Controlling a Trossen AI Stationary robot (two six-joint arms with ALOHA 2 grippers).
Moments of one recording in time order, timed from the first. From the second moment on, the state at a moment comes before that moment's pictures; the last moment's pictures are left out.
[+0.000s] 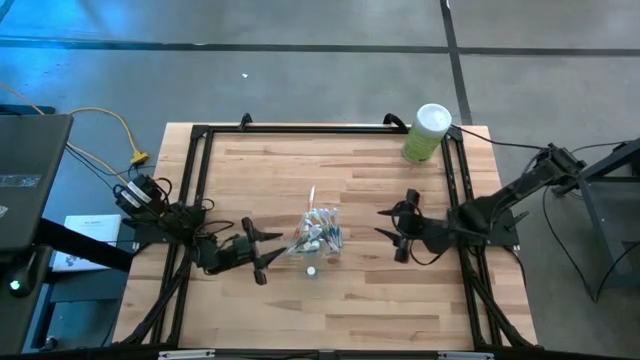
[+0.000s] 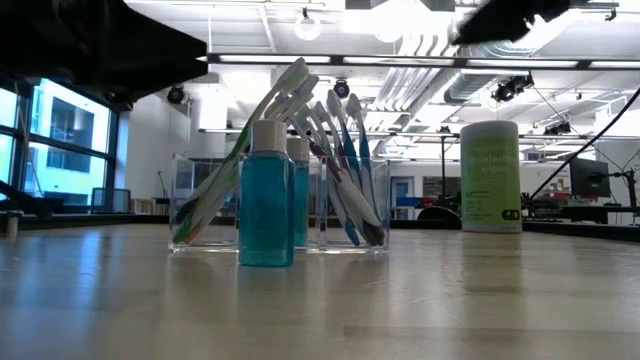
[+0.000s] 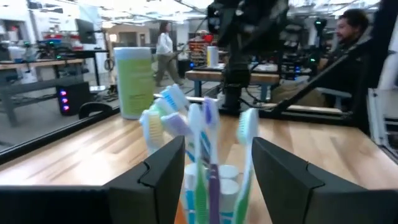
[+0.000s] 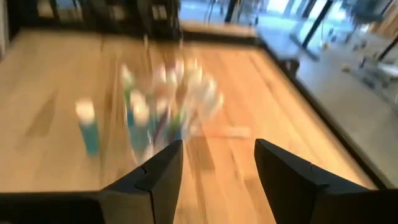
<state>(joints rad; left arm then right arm) -0.70 1.68 0.32 1.57 -1.02 0.07 0.51 1.07 0.74 -0.26 0.73 0.24</state>
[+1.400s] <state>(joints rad) -0.66 1.68 0.70 0.70 -0.63 -0.05 0.51 1.15 0.74 -0.34 0.56 0.56</state>
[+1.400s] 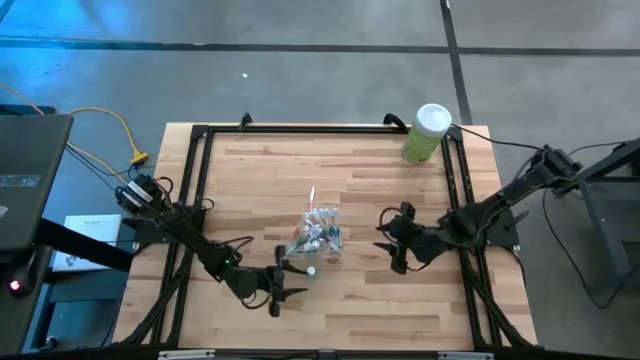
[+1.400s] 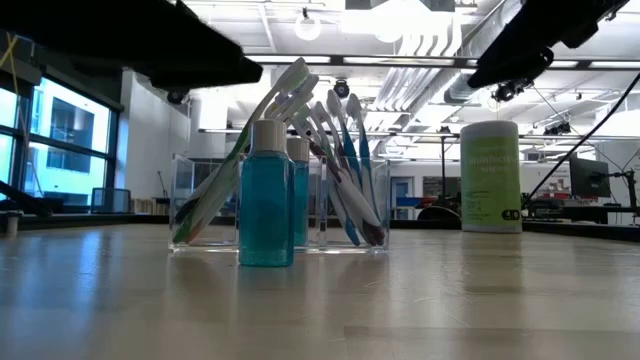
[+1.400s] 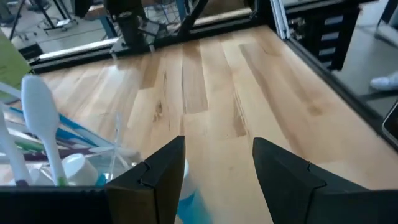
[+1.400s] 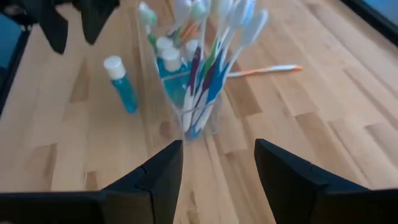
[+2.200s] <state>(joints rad) -0.53 1.71 0.70 0.59 -0.49 -0.19 0.51 1.25 0.74 -0.24 0.54 0.52</state>
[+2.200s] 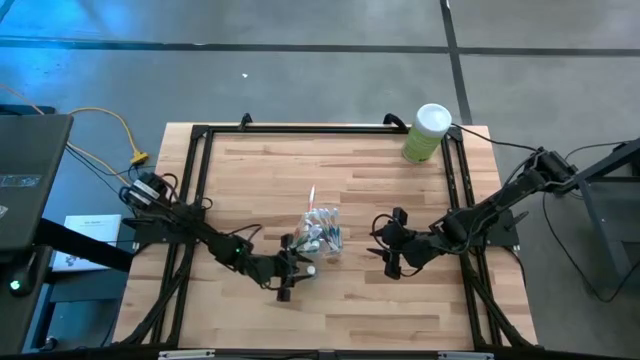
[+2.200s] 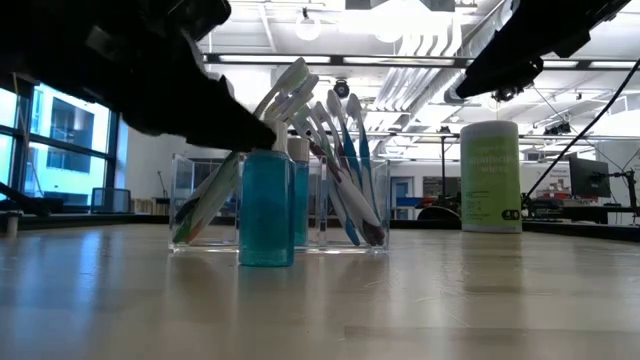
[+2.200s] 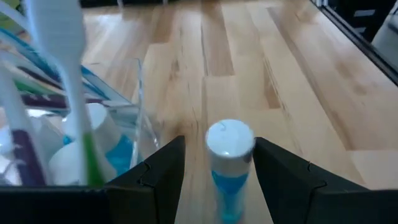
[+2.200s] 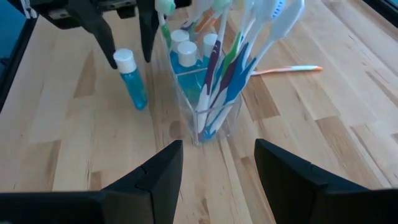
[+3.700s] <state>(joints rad) -0.60 1.71 0.79 0.59 -0.59 -0.19 0.51 1.25 0.74 -0.24 0.54 0.50</state>
